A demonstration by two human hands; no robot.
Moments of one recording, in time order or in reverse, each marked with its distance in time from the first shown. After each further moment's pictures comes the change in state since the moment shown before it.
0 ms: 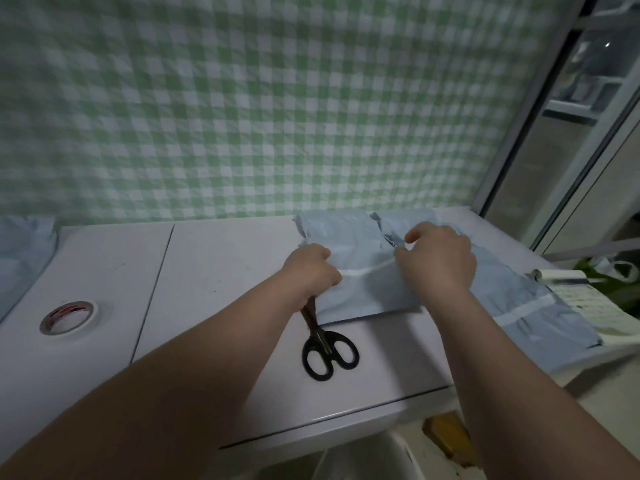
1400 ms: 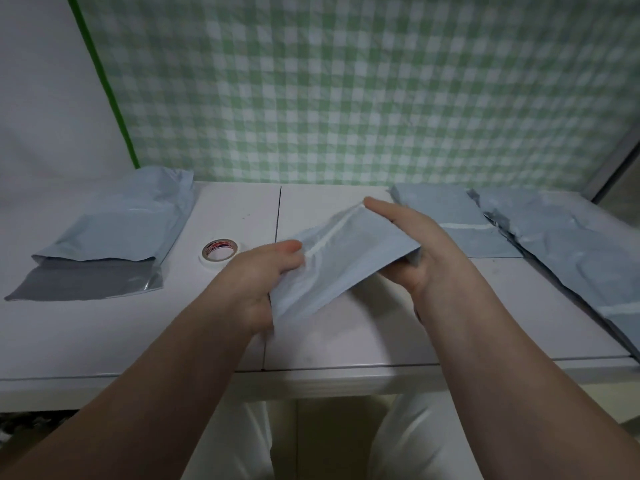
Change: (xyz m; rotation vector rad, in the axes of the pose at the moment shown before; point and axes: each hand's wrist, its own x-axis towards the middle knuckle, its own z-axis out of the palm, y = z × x) left_hand -0.141 -0.094 -0.112 -0.956 0.271 -0.278; right_hand -0.109 -0.136 0.014 1.544 -0.910 0.368
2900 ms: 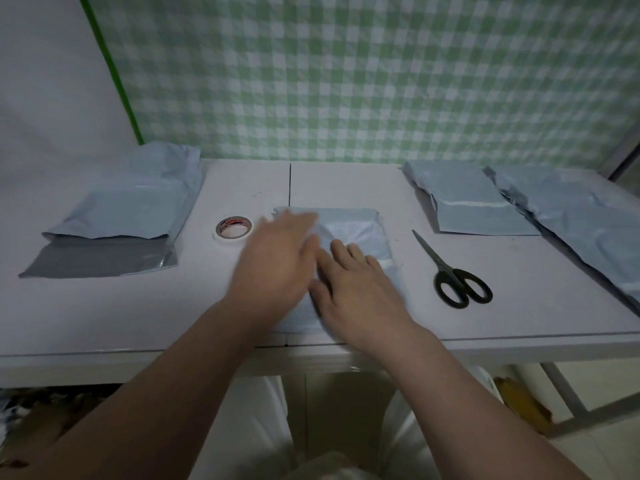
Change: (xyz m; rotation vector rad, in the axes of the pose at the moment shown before) left_hand 0.016 -0.026 -0.031 1.282 0.117 0.937; right_hand -0.007 0.110 0.002 -1.871 -0.083 -0.579
